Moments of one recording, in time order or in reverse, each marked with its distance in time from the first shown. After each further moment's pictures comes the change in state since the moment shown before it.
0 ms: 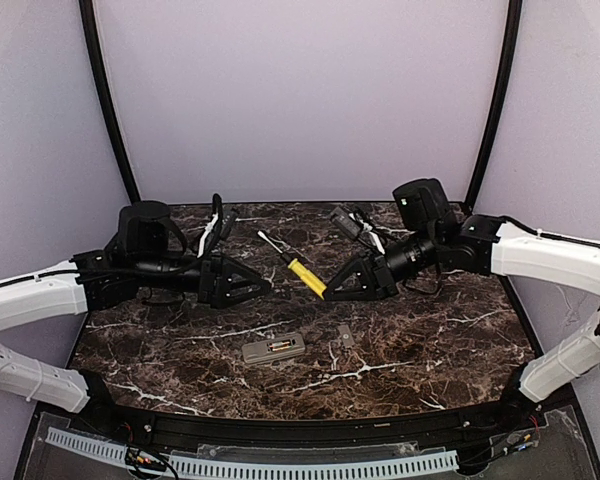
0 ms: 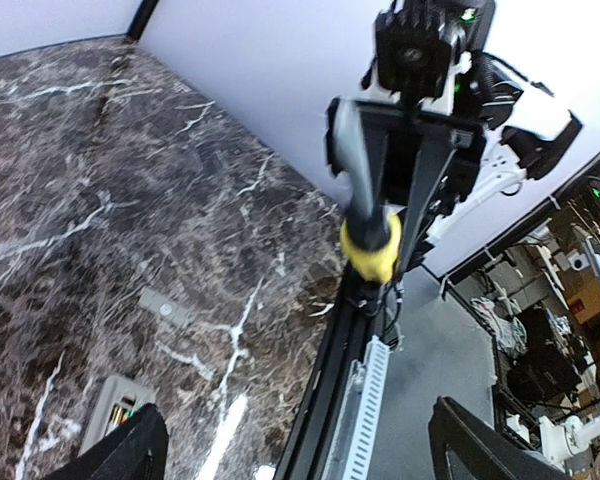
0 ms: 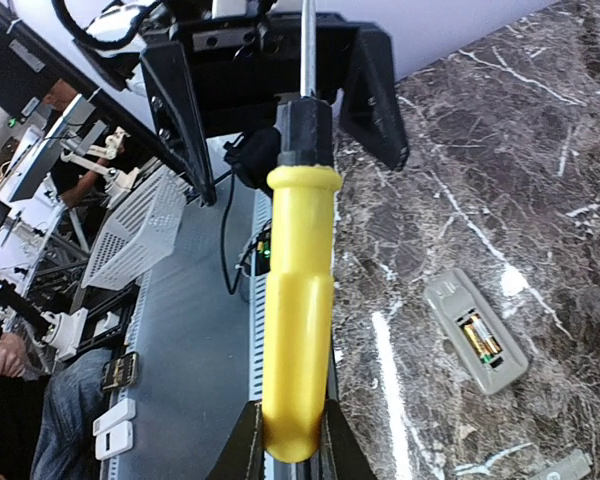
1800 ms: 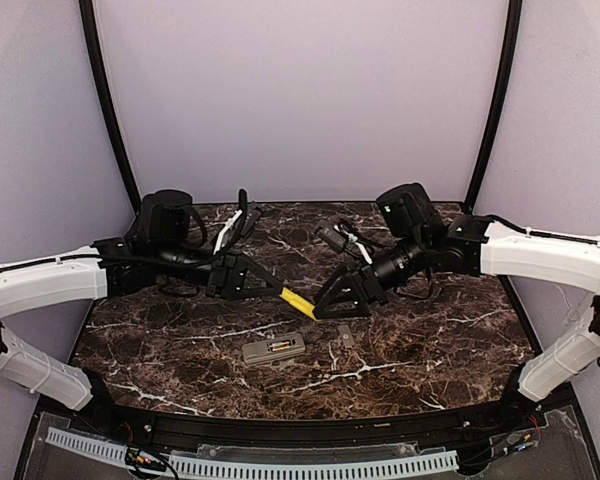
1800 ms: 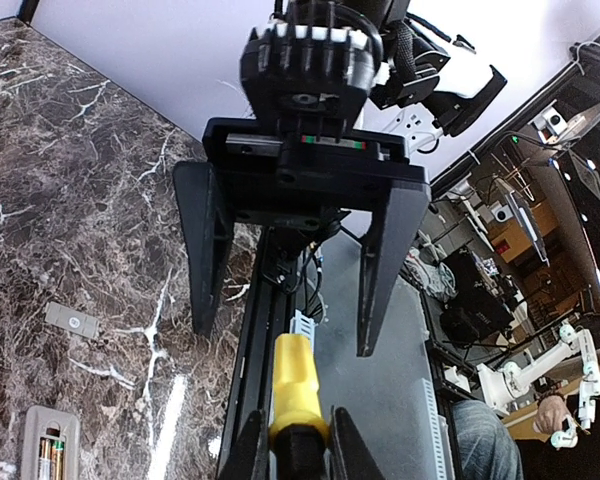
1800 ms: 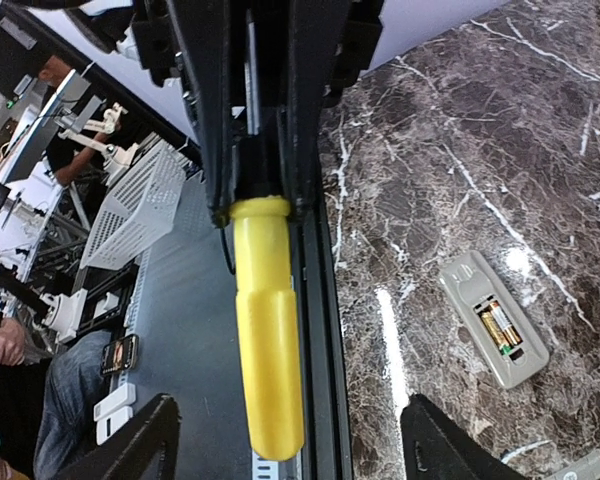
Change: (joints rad) left arm 0.000 0.172 0.148 0.031 0.297 0.014; right arm 0.065 0.056 0.044 -0.064 -0.008 -0.038
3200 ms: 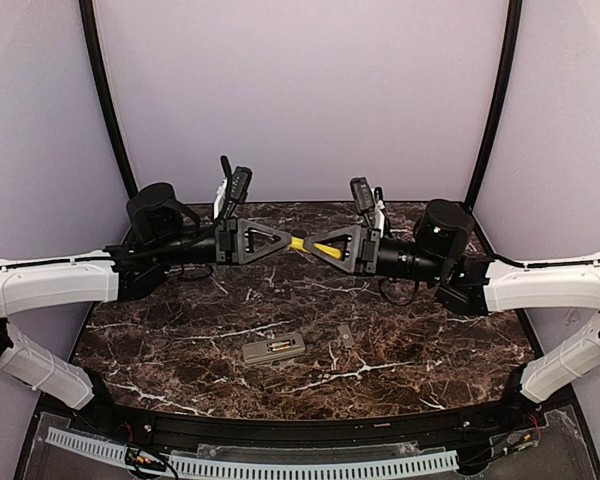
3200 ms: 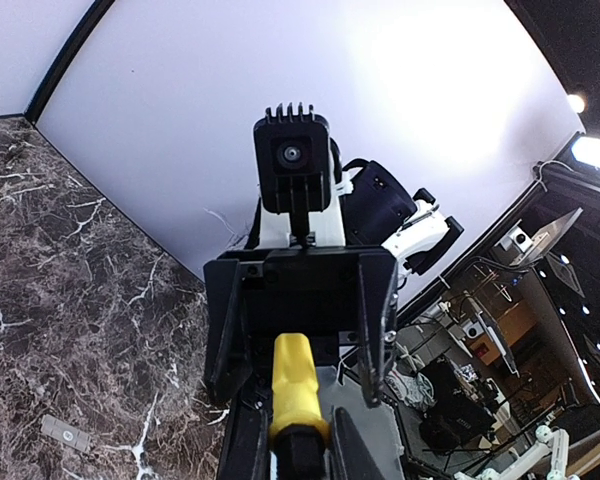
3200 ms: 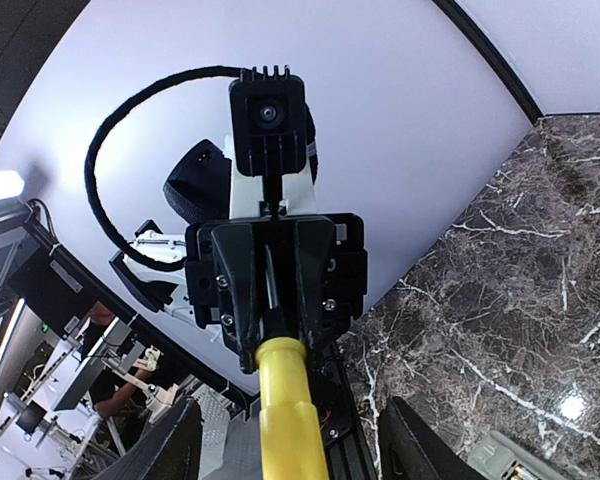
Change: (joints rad) left arm 0.012 0.051 -0.048 0.513 -0.142 -0.349; right arm 0.046 -0.083 -0.305 0.993 0.392 0.713
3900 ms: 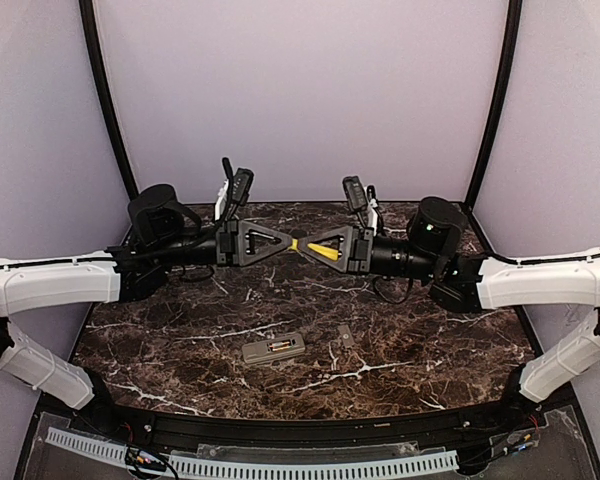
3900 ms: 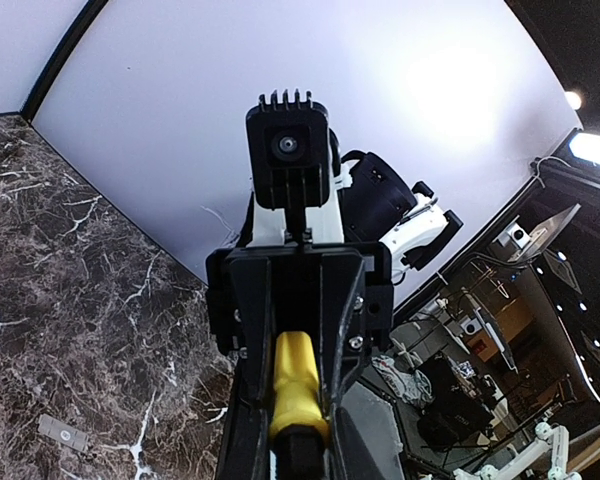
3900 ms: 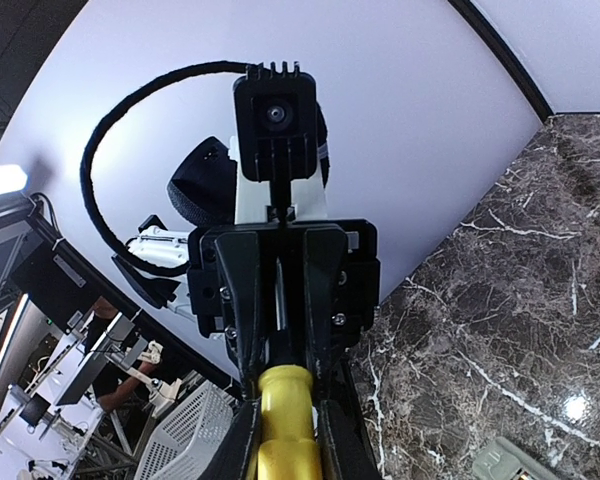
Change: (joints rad) left arm 0.000 0.010 -0.007 0.021 0.000 0.000; right arm 0.007 0.043 0.033 0.013 -0.021 -0.002
